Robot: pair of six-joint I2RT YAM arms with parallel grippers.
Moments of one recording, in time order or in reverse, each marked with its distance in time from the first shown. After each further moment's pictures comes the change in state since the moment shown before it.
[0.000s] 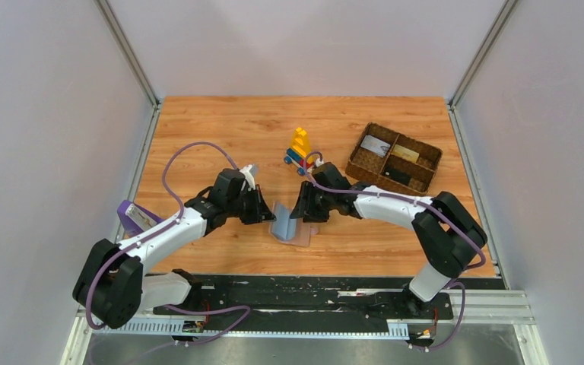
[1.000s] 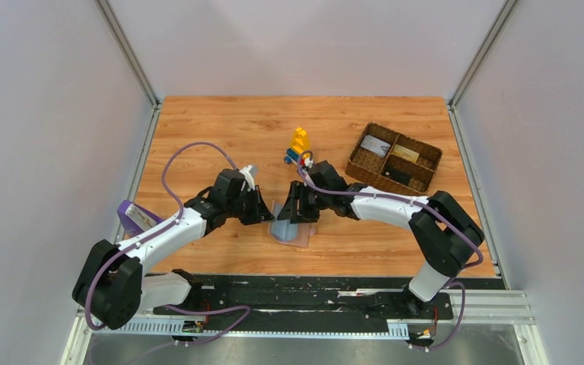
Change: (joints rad) left arm 0.000 -0.005 0.000 -0.016 -0.010 0.008; right arm 0.024 -0.016 0.003 0.113 -0.160 0.000
